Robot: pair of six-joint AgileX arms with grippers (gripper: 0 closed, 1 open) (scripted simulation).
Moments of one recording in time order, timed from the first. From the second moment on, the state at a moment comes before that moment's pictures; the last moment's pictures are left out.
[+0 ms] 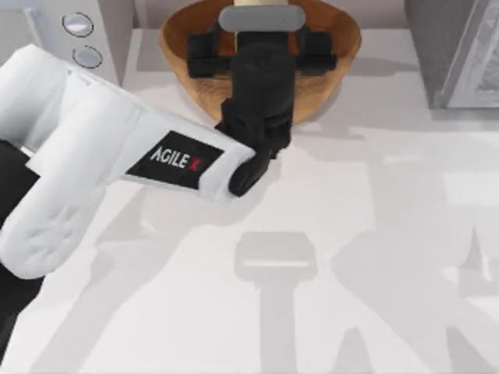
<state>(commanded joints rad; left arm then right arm) -0.67 2.32 1.38 0.94 -0.63 0.01 0.00 0.00 0.00 0.00 0.00 0.00</state>
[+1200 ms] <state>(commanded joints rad) -0.62 2.43 1.59 0.84 -0.58 0.00 0.00 0.00 0.00 0.00 0.00 0.00</state>
